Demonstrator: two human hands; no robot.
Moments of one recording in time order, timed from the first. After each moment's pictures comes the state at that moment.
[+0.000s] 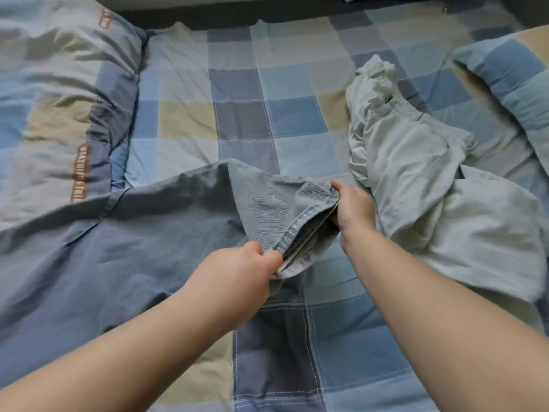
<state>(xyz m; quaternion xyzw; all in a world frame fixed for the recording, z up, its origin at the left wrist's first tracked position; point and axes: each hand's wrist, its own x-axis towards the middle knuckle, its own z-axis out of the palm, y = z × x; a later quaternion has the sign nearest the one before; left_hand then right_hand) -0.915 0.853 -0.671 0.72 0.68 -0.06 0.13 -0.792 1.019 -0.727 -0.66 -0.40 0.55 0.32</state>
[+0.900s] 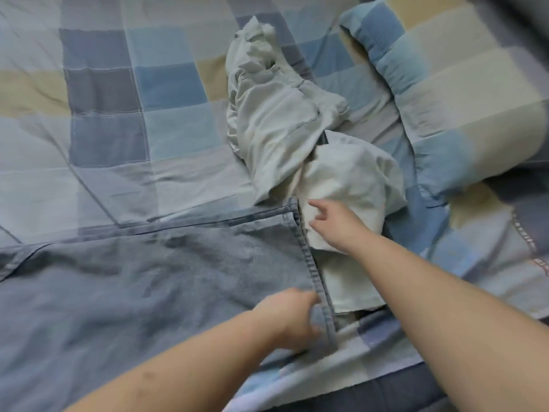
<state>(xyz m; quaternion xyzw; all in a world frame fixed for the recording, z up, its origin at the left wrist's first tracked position) -0.624 0.922 -0.733 0.65 0.55 -0.11 0.51 -0.528 1.054 -0.737 -0.62 -0.66 0.43 -0.01</state>
